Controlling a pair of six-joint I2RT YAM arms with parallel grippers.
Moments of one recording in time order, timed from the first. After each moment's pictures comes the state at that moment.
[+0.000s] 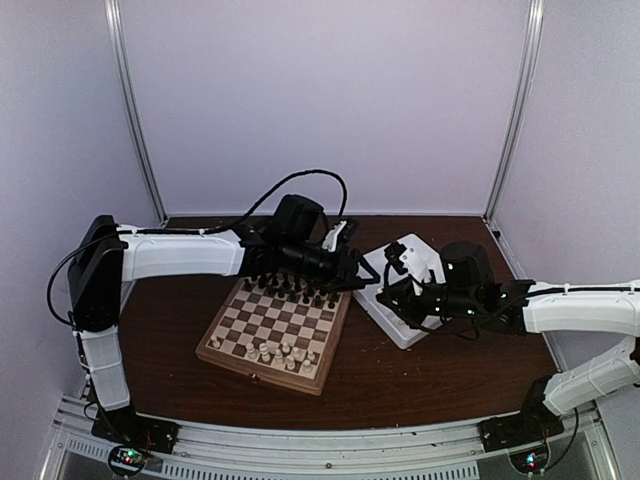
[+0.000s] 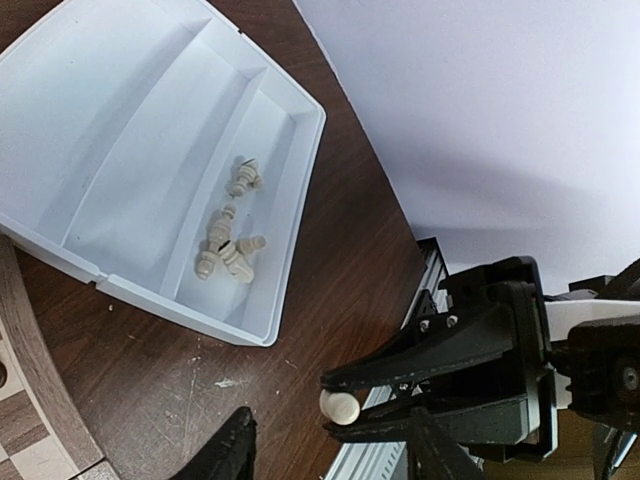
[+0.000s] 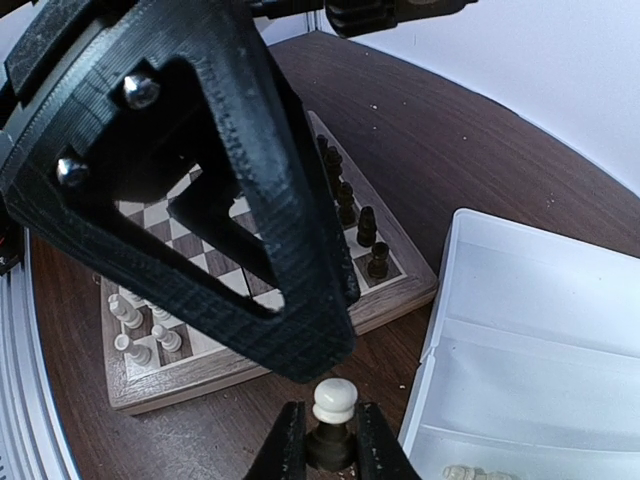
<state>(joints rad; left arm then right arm) -0.91 1.92 1.46 -0.08 0.54 -0.75 0.81 1.23 0.67 0.10 -0.11 0.03</state>
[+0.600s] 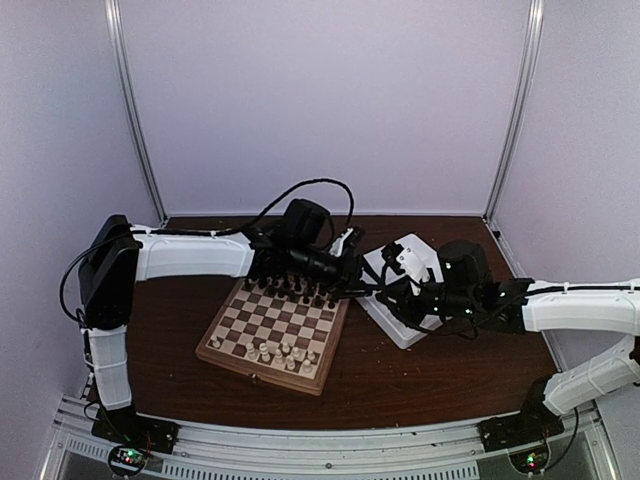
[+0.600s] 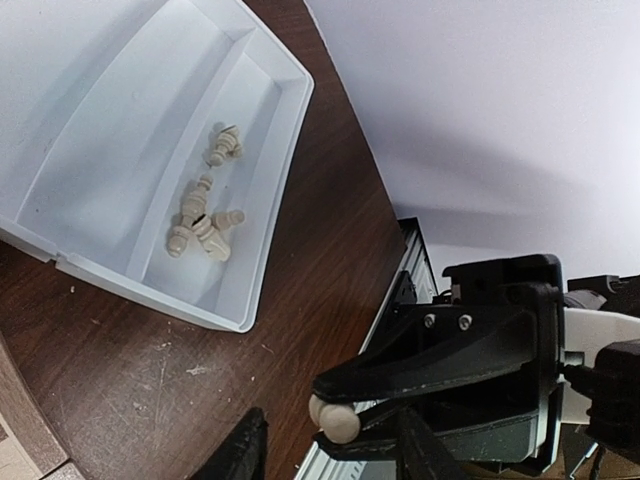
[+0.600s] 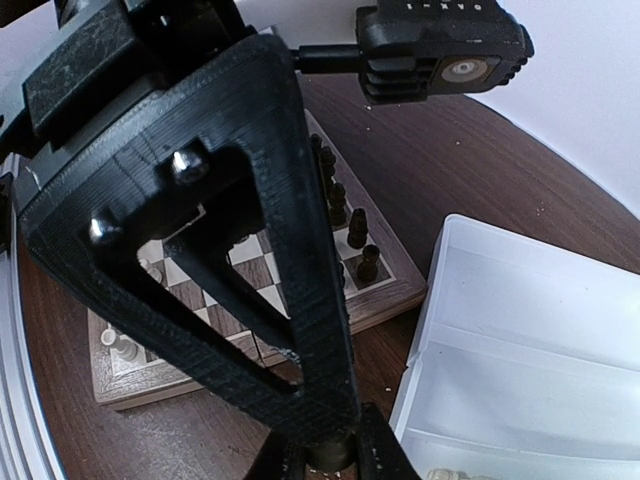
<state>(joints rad) -0.91 1.99 1.50 -0.08 0.64 -0.81 0.82 1.24 0.68 0.08 -0.08 -0.02</state>
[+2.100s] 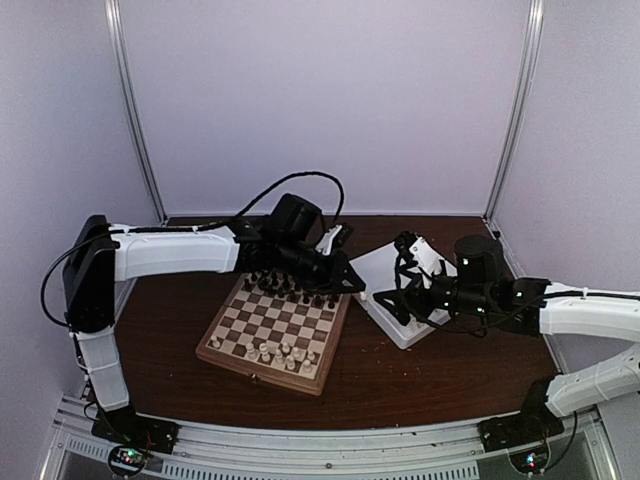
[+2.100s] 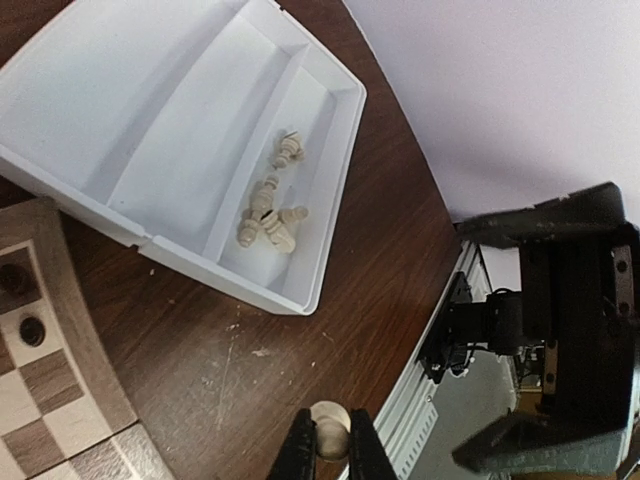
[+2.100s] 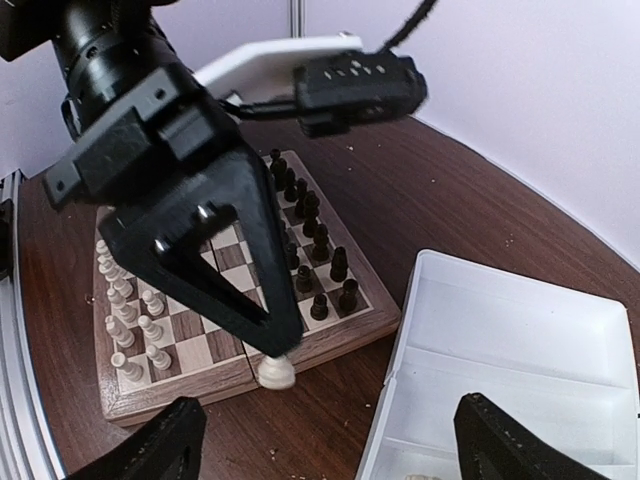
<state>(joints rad) -0.90 1.93 1.49 -0.21 0.53 -0.70 0.84 1.14 0.69 0.06 -0.02 -0.03</state>
